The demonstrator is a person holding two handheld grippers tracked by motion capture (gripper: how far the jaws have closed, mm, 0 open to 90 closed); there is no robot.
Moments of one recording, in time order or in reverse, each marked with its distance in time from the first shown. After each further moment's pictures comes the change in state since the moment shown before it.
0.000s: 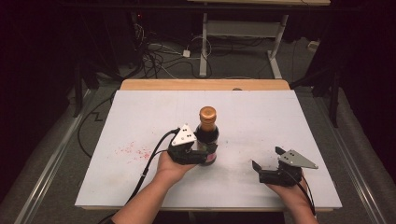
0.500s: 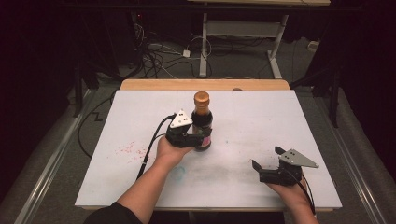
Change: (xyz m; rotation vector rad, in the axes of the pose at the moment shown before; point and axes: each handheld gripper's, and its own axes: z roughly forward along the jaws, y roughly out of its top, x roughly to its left) left arm 0.037 0.020 0.028 -0.075 0.063 -0.061; right arm -0.002 0.001 0.001 -0.009 0.015 0.015
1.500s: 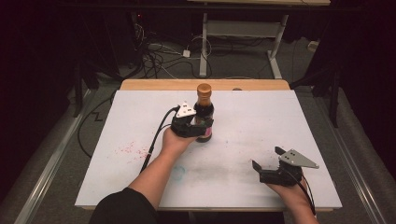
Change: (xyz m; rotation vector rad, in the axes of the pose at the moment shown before) left arm 0.024 0.002 0.034 -0.012 0.039 0.001; right arm 0.001 -0.001 0.000 0.002 0.003 -0.001
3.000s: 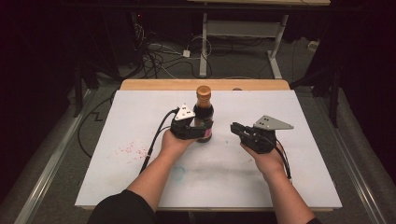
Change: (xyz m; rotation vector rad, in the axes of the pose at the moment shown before) left arm 0.002 -0.005 -0.004 -0.017 -0.016 0.001; right arm 0.026 0.099 0.060 -0.073 0.233 -0.040
